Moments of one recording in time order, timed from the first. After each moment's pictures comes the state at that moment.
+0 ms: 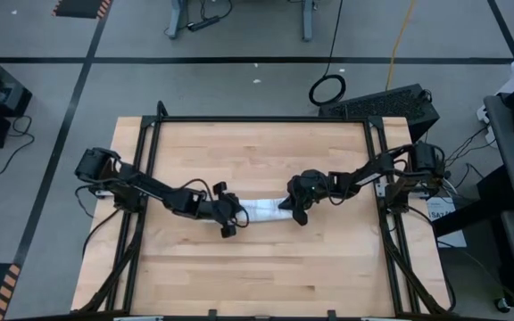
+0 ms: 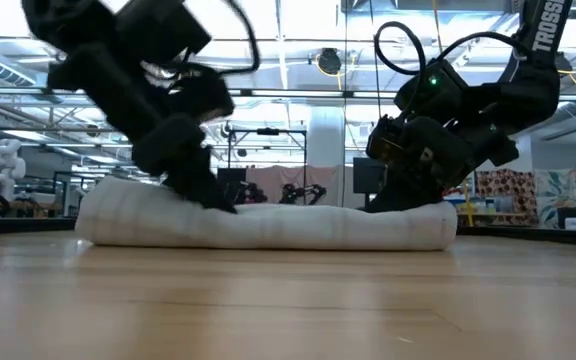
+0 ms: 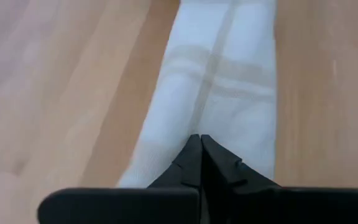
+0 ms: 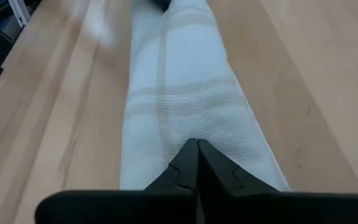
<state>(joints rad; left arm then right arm) -0.21 1.64 0.70 0.08 -0.33 -0.27 -0.10 1.76 0.47 0.59 -0.27 0.31</state>
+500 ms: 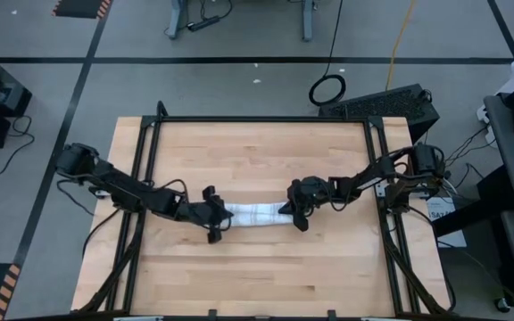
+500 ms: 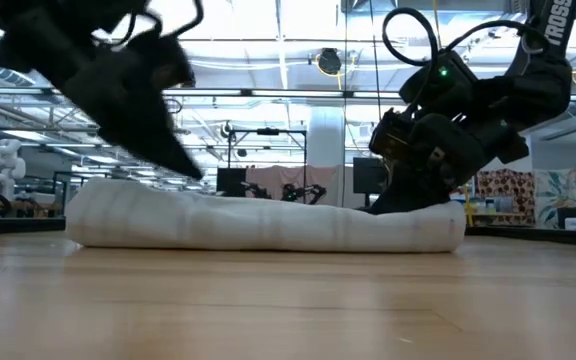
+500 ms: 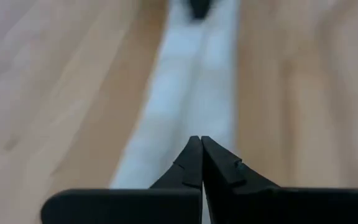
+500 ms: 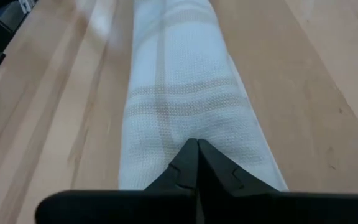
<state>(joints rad) -0.30 1.42 0.55 0.15 -0.31 -0.36 -0.02 1.76 0.47 0.60 -0.20 0.30</state>
